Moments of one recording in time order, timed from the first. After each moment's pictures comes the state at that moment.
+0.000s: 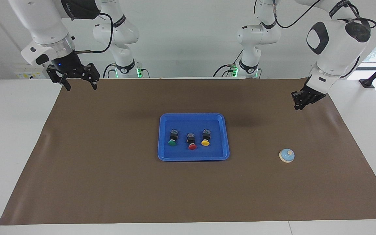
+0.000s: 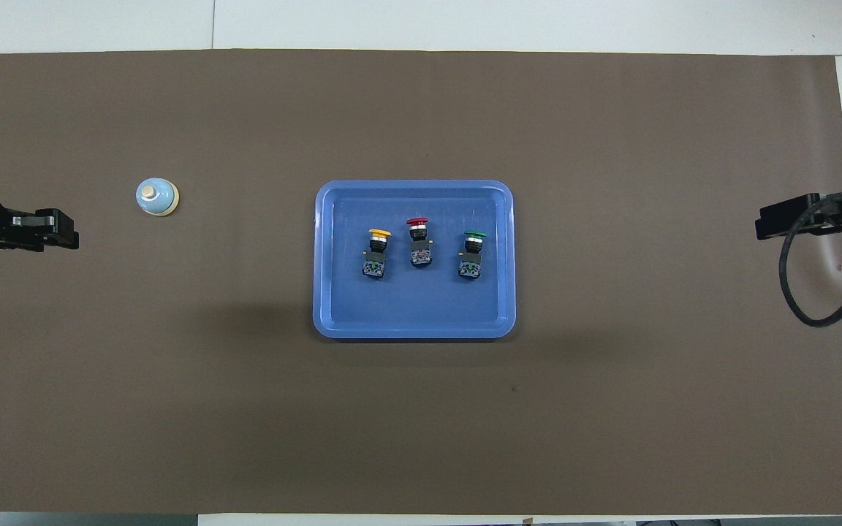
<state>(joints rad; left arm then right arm) -0.03 -0.01 0.02 -1.88 -0.01 1.89 -0.02 -0.05 -0.04 0.05 -1.63 0.00 1.58 -0.02</state>
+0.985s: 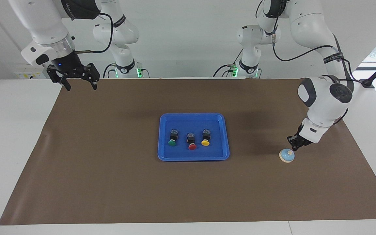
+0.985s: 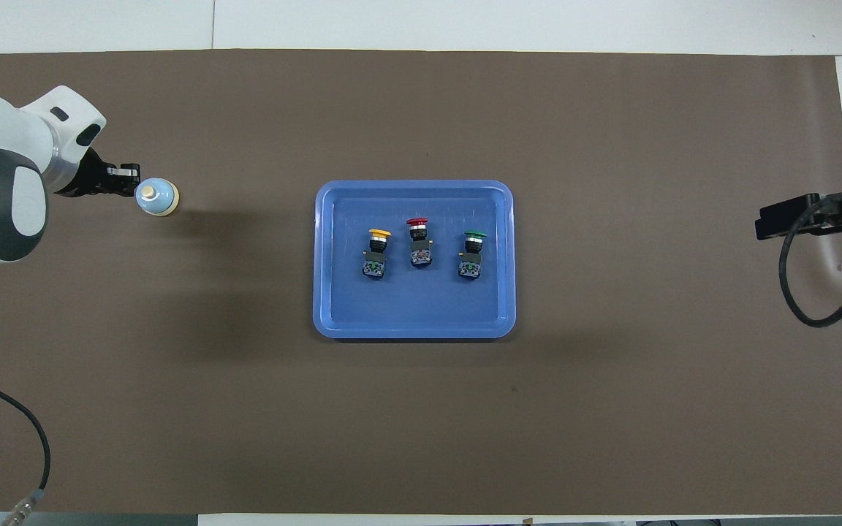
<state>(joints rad) -0.03 0.37 0.02 -1.74 -0.01 2.20 -0.02 -0.05 -0.04 0.05 -1.63 0.00 1.58 -0.02</state>
